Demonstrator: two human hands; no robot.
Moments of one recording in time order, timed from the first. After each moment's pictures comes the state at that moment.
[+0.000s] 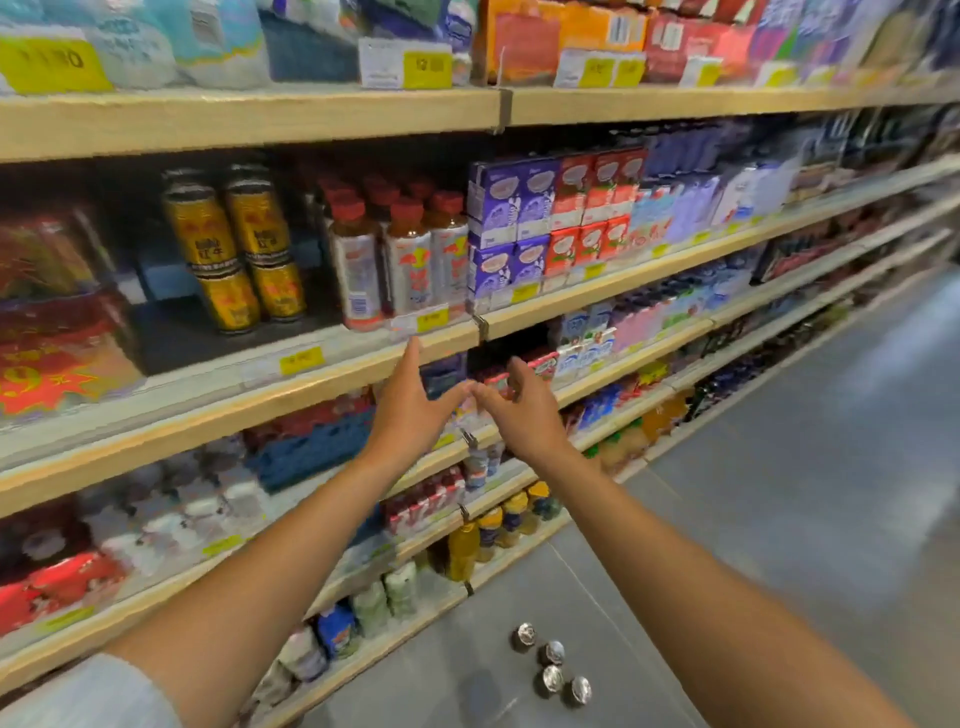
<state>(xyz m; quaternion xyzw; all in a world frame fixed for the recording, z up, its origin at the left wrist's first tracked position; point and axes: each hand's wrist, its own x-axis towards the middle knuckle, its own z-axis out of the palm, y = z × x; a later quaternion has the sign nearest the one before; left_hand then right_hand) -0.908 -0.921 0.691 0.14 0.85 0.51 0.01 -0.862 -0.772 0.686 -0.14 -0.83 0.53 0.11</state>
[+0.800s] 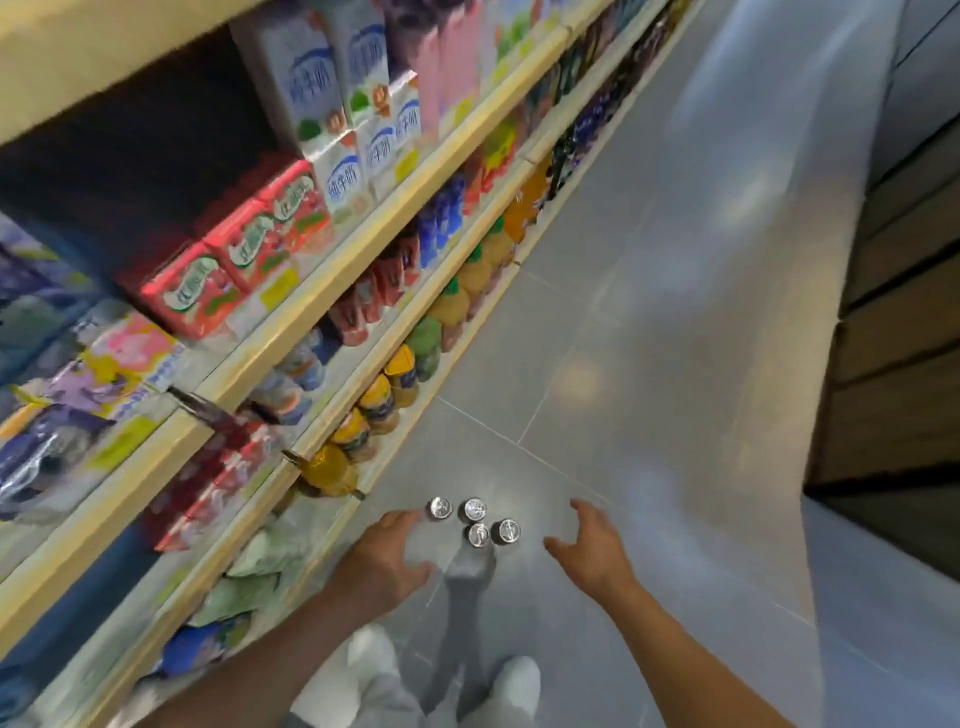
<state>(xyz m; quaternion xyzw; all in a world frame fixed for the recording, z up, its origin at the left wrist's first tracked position) -0.899 -0.768 0.303 0.33 0.83 0.16 0.42 -0.697 -0.559 0.293 -0.54 -0.74 0.37 -0.17</state>
